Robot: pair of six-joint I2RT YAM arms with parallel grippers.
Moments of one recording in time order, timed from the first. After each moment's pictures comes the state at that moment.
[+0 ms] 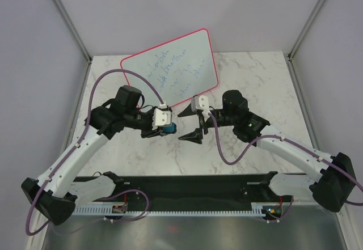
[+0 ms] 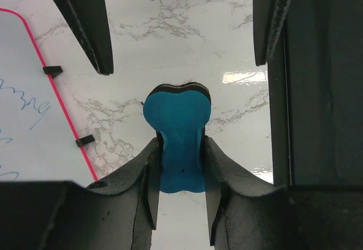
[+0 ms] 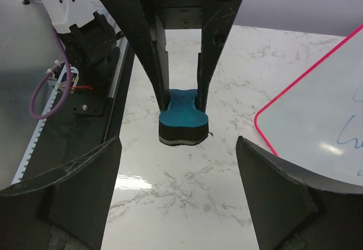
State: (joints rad) left arm -0.56 1.07 1.15 -0.91 0.68 0.85; right arm 0.76 1.20 0.92 0.09 -0.81 -0.26
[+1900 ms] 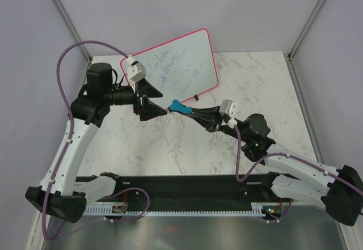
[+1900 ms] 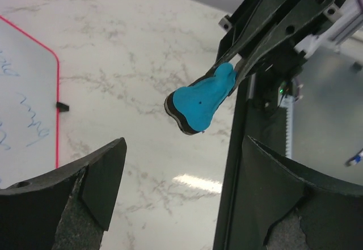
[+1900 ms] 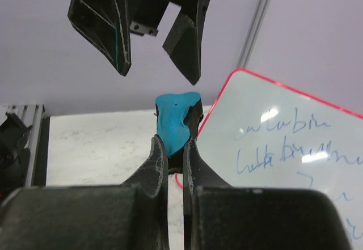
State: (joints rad) left arm -0.27 1.09 1.29 -0.67 1.02 0.26; right arm 0.81 1.01 0.58 0.73 -0.39 -0.07
